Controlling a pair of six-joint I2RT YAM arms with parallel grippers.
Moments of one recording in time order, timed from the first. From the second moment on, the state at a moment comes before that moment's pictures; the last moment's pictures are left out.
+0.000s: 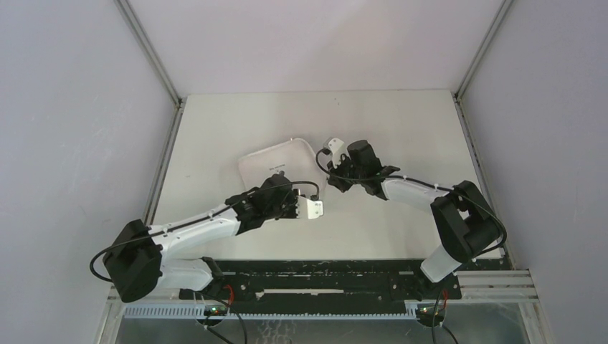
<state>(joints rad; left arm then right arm) -0.87 1.25 0.70 -0.21 -0.01 0.77 0.55 1.59 0.87 0.02 -0.30 -0.14</state>
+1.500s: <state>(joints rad) -1.00 1.39 0.74 -0.08 -0.07 0.71 0.56 1.63 0.96 -0.09 -0.39 -0.19</state>
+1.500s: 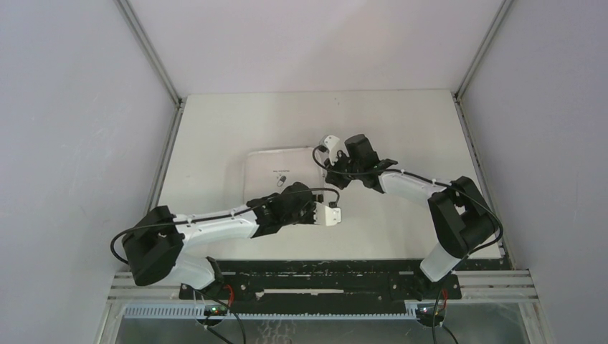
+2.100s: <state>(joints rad) -0.99 1.22 0.69 -0.30 0.04 0.86 0.58 1.60 0.94 -0.06 -0.28 -0.16</state>
